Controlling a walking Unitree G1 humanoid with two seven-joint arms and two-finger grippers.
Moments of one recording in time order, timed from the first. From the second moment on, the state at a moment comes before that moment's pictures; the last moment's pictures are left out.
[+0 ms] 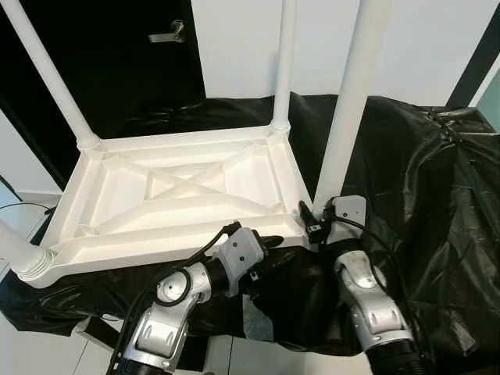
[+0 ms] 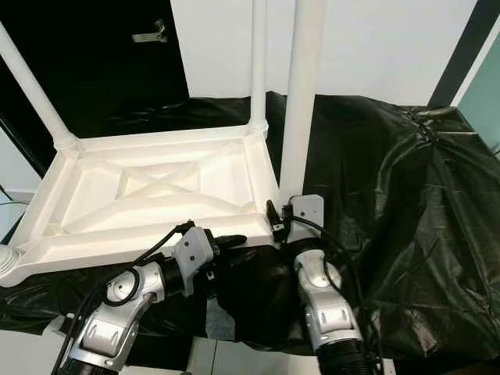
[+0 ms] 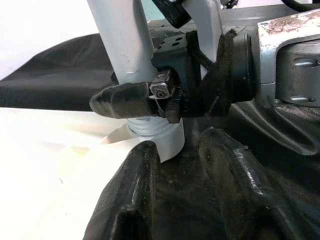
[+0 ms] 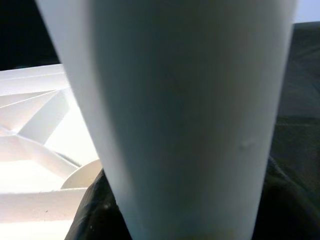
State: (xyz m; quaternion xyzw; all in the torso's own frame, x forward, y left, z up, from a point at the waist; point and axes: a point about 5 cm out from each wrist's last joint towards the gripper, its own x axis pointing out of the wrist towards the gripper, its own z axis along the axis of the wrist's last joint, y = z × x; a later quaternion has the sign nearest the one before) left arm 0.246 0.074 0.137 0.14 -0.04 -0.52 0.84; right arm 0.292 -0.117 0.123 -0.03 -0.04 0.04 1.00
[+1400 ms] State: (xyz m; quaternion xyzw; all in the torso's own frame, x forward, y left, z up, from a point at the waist) left arm 0.250 0.073 0.140 0.15 -0.04 -0.53 0.84; right arm 0.318 -0.160 0.140 -0.15 -0.02 0.40 0.90
